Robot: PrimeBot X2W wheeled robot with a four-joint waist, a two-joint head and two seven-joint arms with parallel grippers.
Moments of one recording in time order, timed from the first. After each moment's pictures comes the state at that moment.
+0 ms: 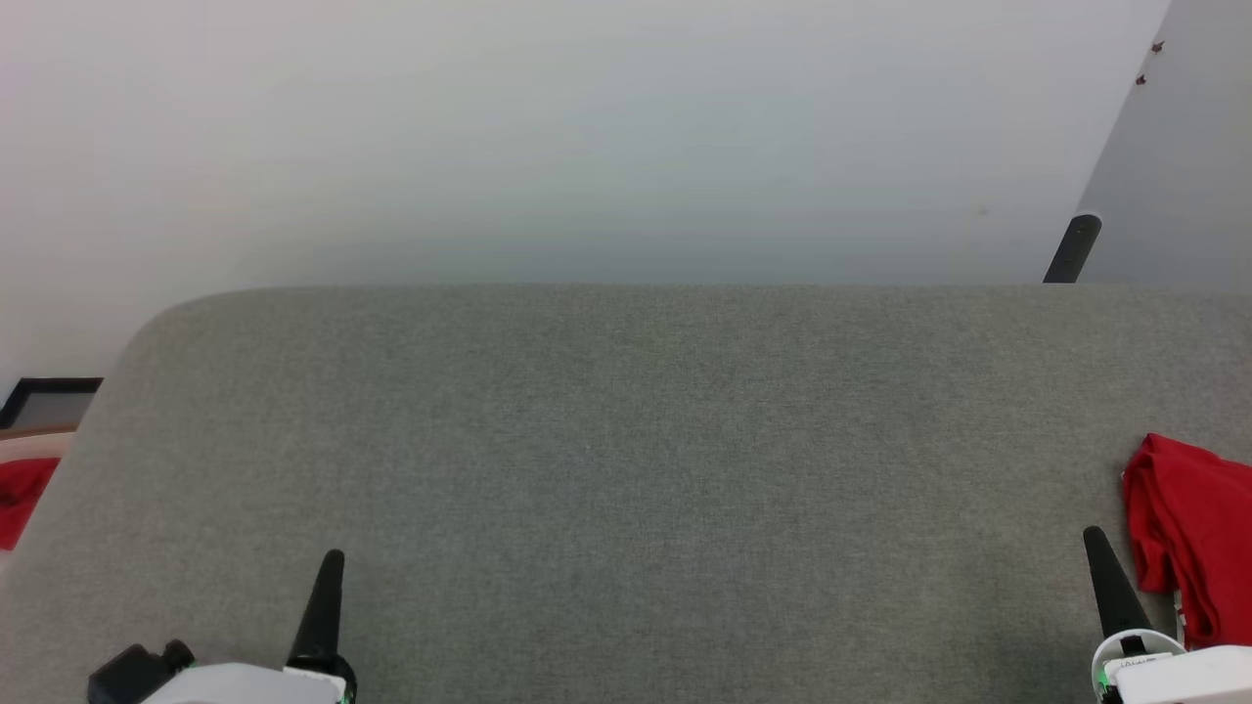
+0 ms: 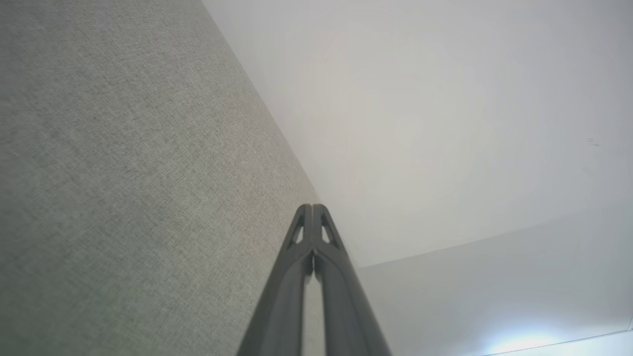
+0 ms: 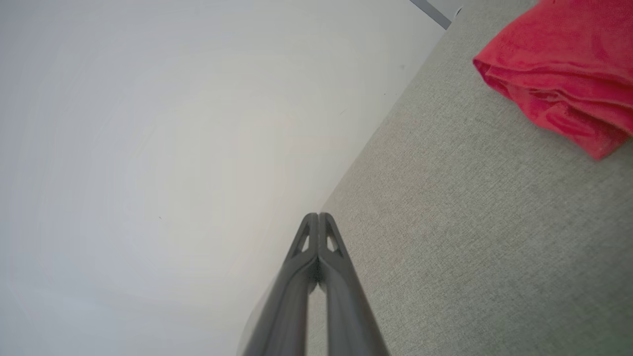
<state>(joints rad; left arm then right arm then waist) 0.01 0.12 0.06 0.21 -1.24 -0.11 -0.01 0.01 -0.09 -0.11 0.18 1.17 0.13 0.02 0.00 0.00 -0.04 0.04</state>
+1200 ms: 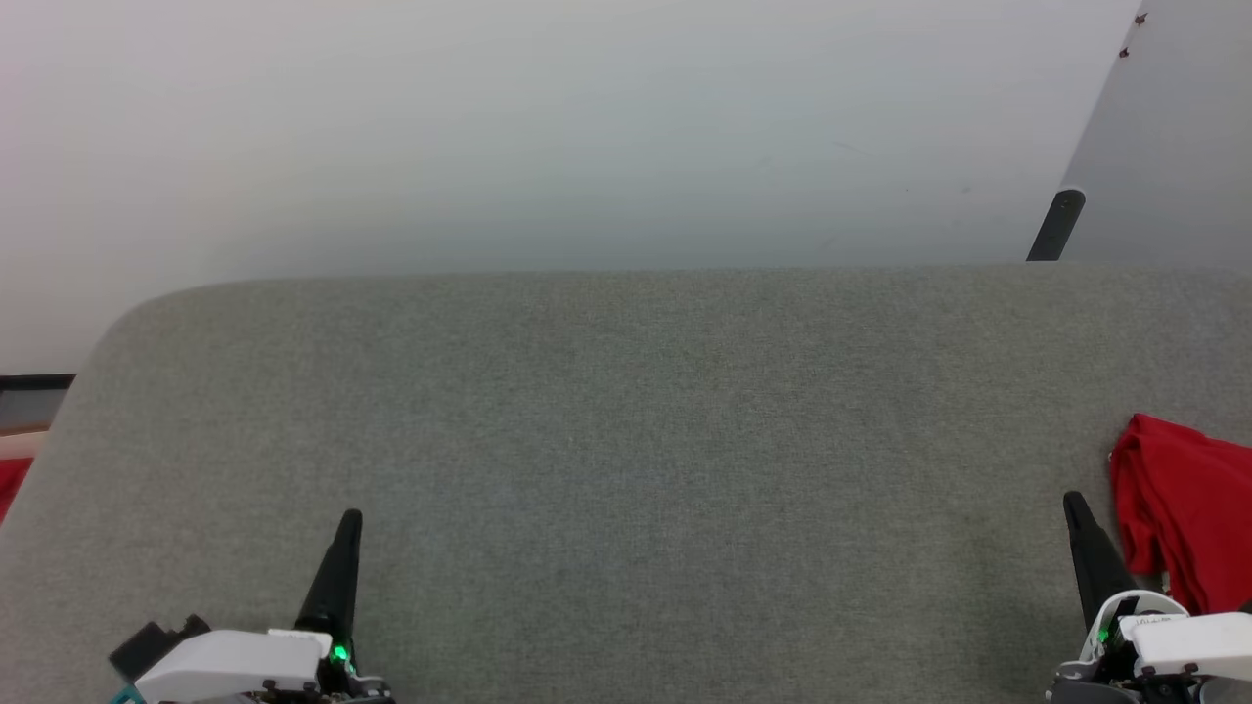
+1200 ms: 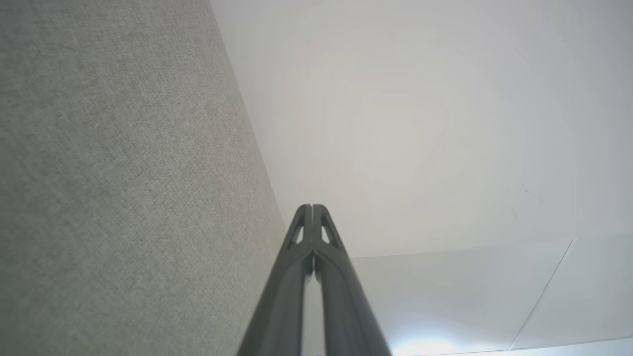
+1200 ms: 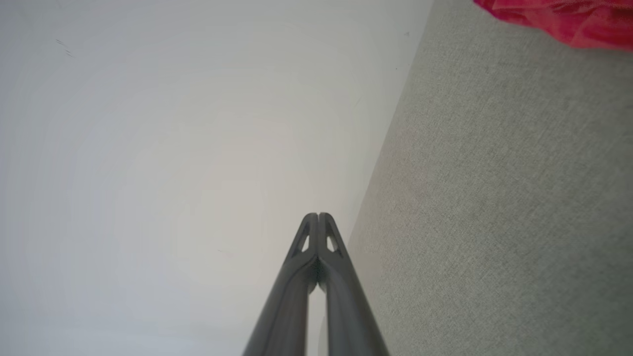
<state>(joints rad) -0.07 0.07 0.10 0.23 -1.48 -0.12 0.07 -0.07 -0.06 -0.11 0.22 1.46 0.13 0.08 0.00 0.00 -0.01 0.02</state>
